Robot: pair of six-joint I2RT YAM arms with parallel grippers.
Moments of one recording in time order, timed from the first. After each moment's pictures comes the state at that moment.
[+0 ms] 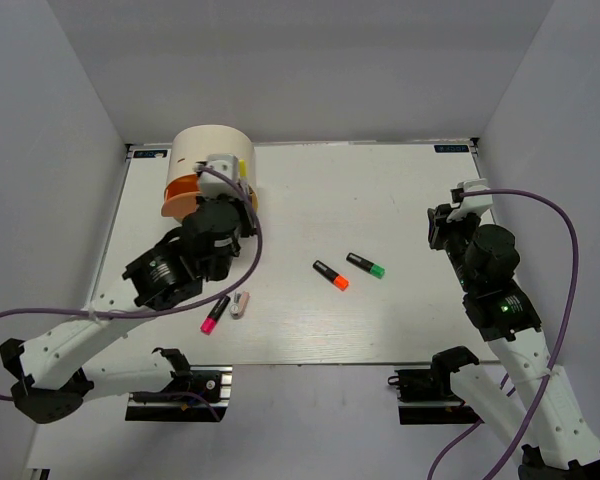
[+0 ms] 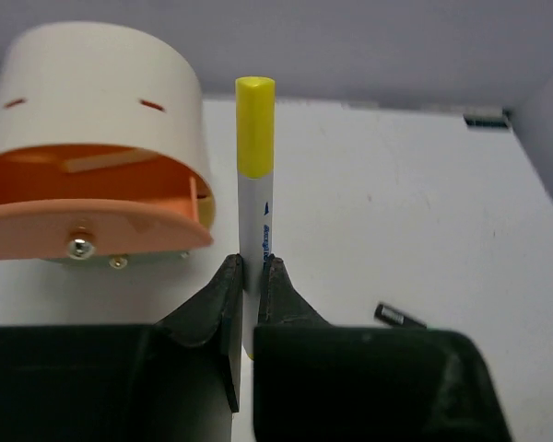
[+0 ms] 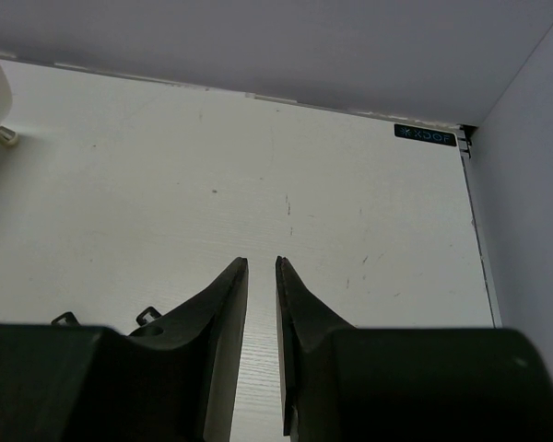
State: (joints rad) left arm -1.00 1.07 1.28 -0.50 -0.79 -0.35; right arm 0.34 0.63 0.80 -0.26 0.17 -0.06
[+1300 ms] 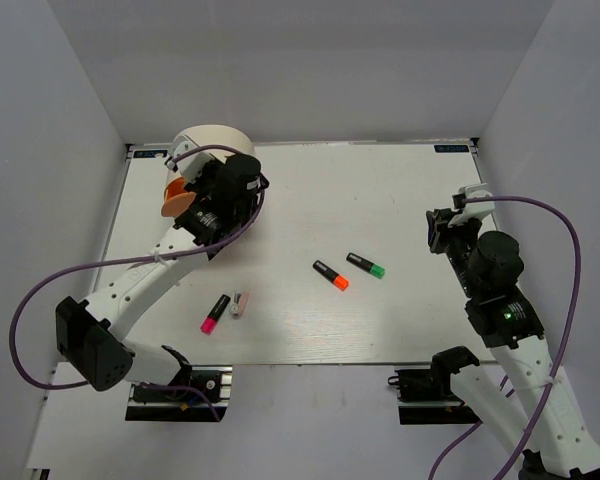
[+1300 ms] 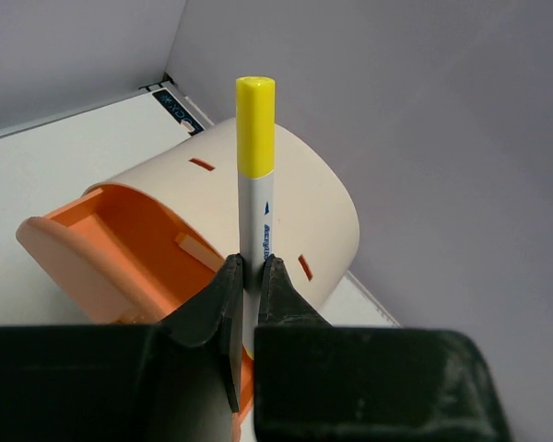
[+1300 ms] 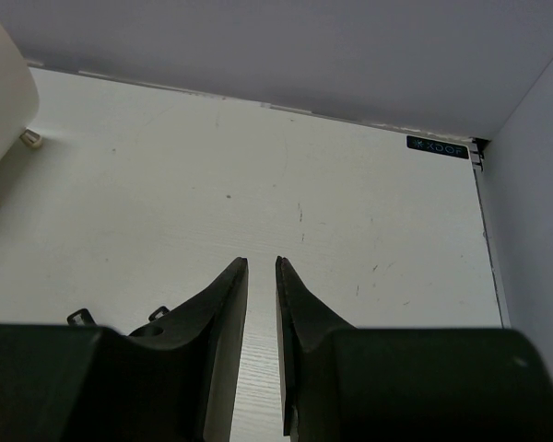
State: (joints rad) left arm -0.69 1.35 1.30 -0.23 -1.31 -0.79; right arm 0.35 0.59 0.79 -0.26 0.13 -0.06
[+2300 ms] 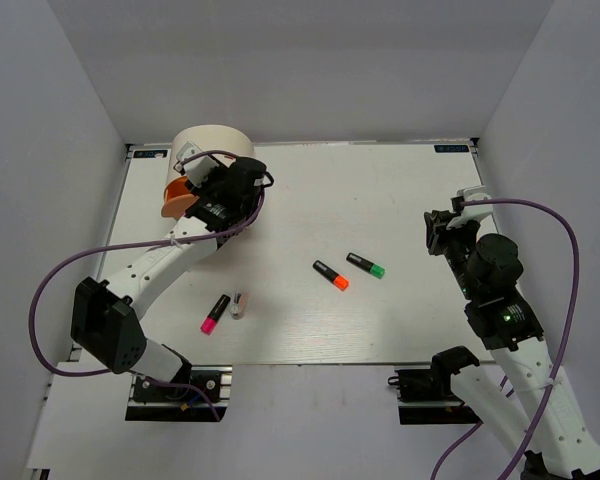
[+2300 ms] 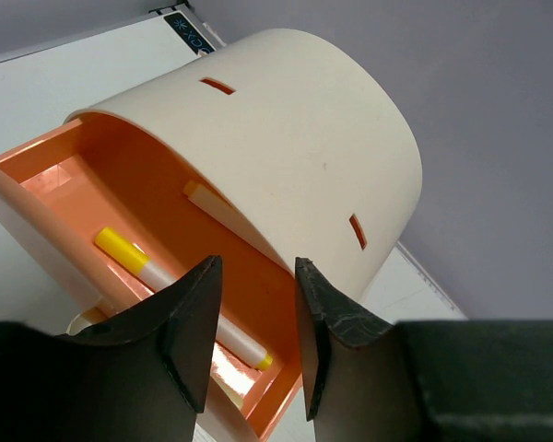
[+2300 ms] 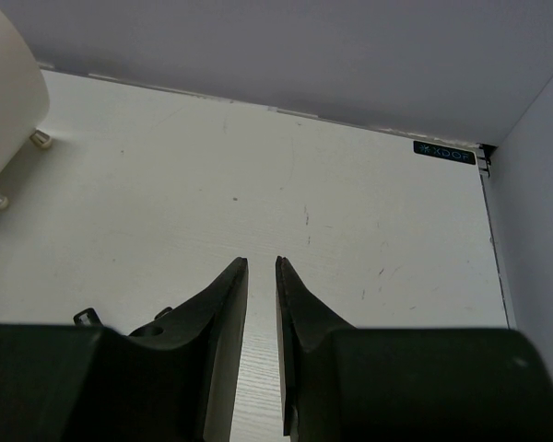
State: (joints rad) left arm -0.59 1.47 1.27 -0.36 -1.16 -0.99; right arm 0.37 0.58 0.77 -0.24 0.13 -0.06
